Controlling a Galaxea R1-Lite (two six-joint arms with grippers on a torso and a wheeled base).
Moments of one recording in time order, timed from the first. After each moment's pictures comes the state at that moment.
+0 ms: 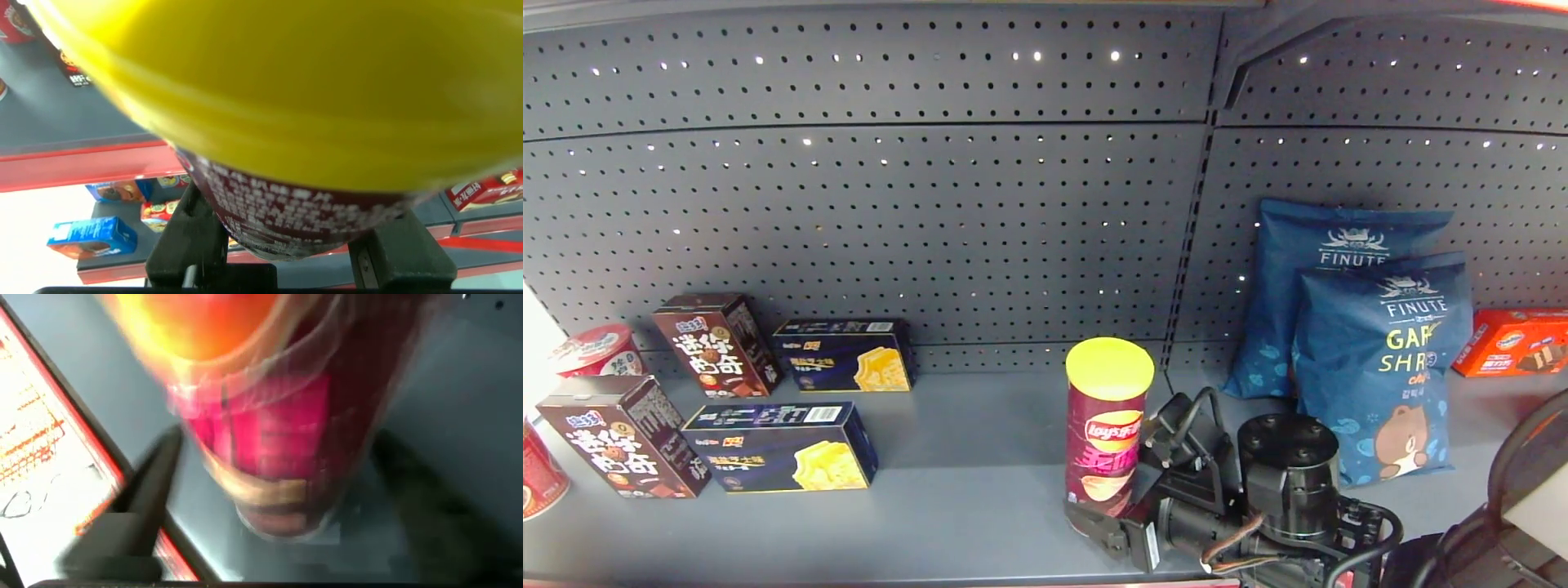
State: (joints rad) left arm 0.14 0.11 -0.11 0.18 -0.22 0.03; right arm 0.81 1.94 -0.51 -1.16 0.05 0.04
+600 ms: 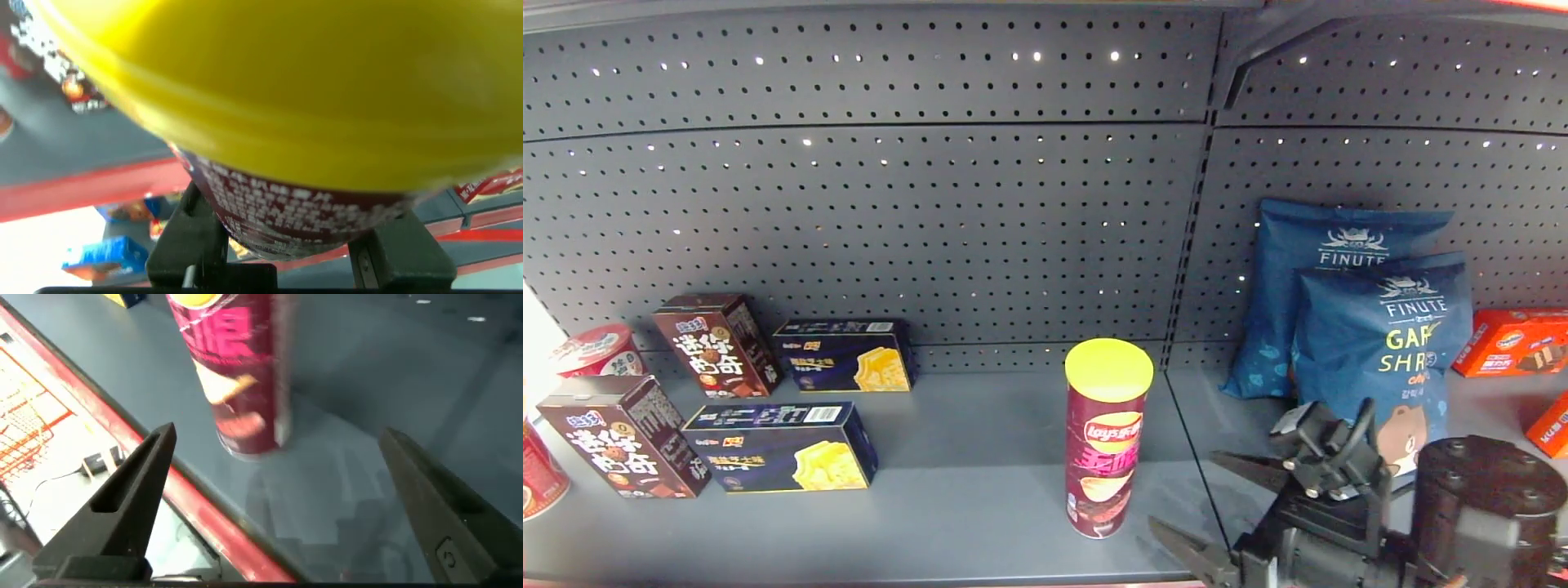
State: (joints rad) left arm 0.14 0.11 -0.15 0.19 -0.28 0.11; right arm 0.79 1.59 -0.27 -1.06 -0.03 0.04
